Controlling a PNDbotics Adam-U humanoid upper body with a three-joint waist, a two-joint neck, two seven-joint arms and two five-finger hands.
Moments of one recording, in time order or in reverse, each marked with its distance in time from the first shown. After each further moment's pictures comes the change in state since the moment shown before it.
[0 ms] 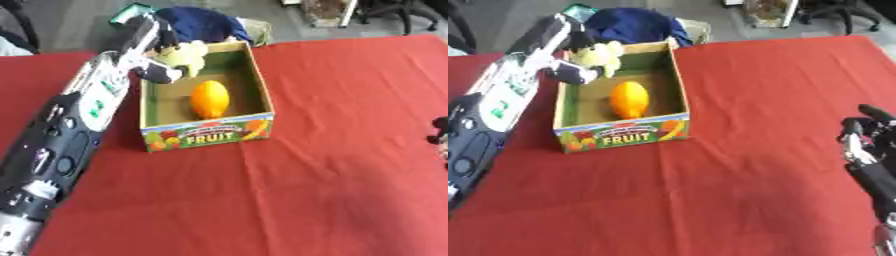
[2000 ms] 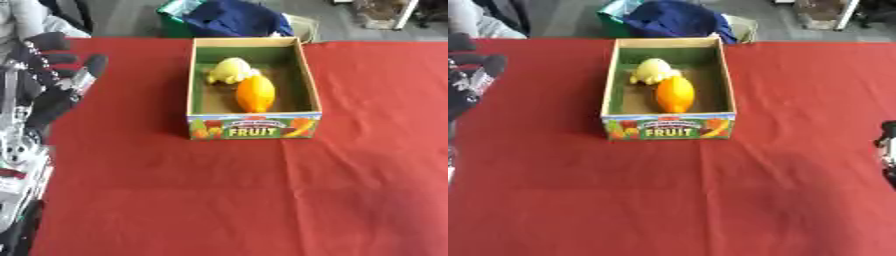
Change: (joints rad) left arm 0.732 0.015 0.297 -0.828 0.902 0.110 0.441; right arm 0.001 0.008 -0.013 0.000 0.000 -0.002 -0.010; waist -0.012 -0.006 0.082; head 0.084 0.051
